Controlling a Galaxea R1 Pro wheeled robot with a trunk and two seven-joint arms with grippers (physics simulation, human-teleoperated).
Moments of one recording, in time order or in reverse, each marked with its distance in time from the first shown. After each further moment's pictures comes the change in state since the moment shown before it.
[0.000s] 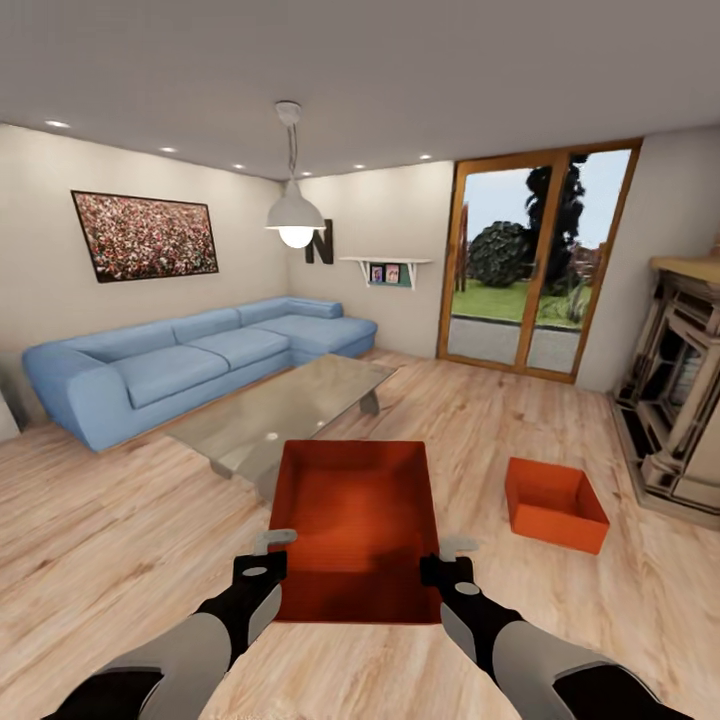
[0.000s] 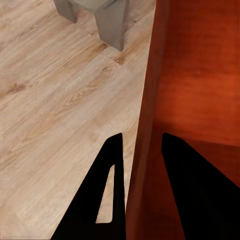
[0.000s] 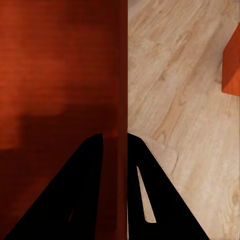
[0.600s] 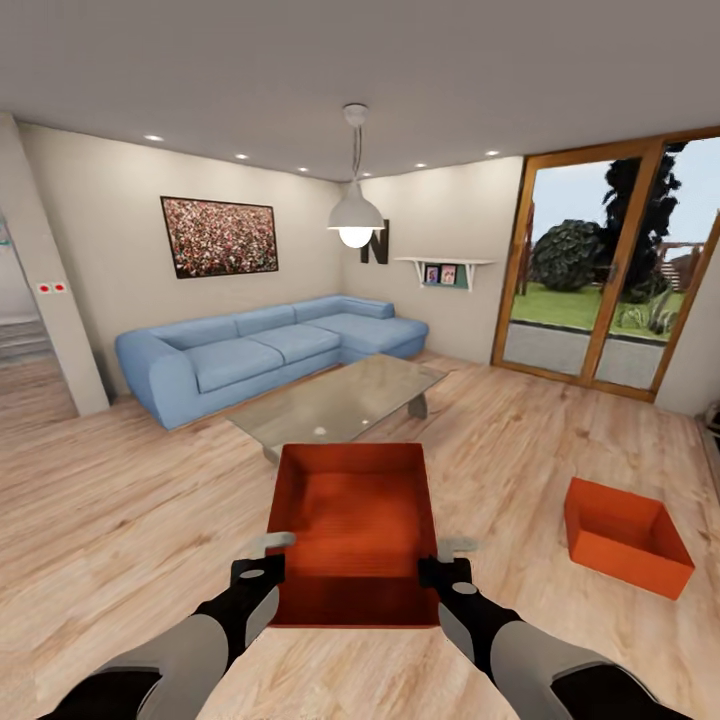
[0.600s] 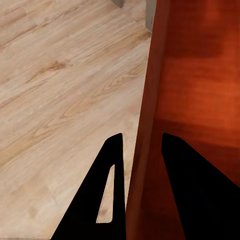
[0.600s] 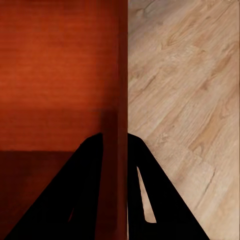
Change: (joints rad) left arm 0.001 0.008 -0.011 0.014 0.027 0.001 -0.007; right arm 0.000 0.006 0.011 -0.001 0.000 0.022 -0.009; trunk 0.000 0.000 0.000
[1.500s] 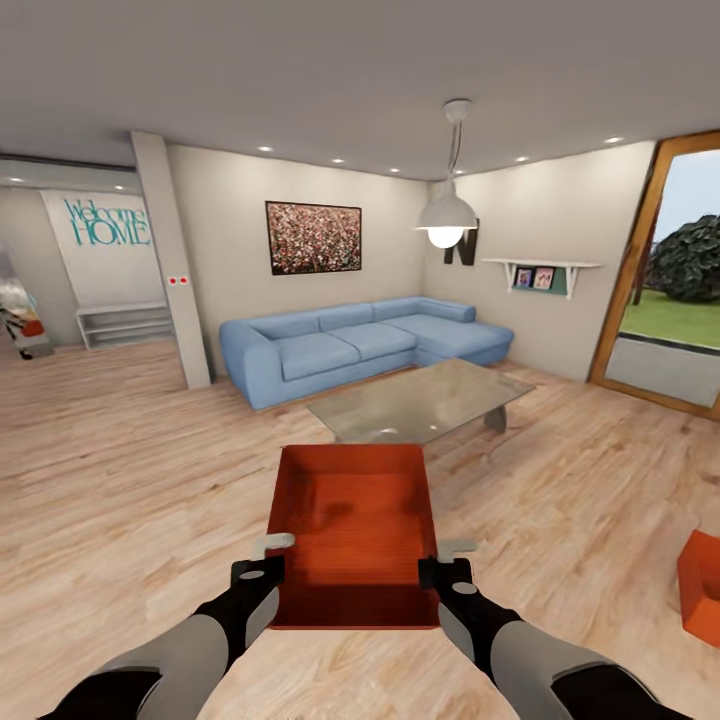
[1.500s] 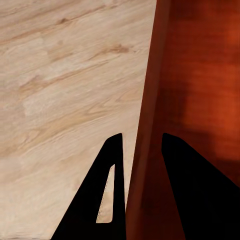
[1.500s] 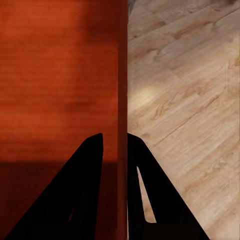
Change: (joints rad) left arm -0.001 -0.001 0.003 0.006 0.000 -0.001 0.001; right arm 0.000 -0.001 0.002 0.000 0.000 0.005 0.001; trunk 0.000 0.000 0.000
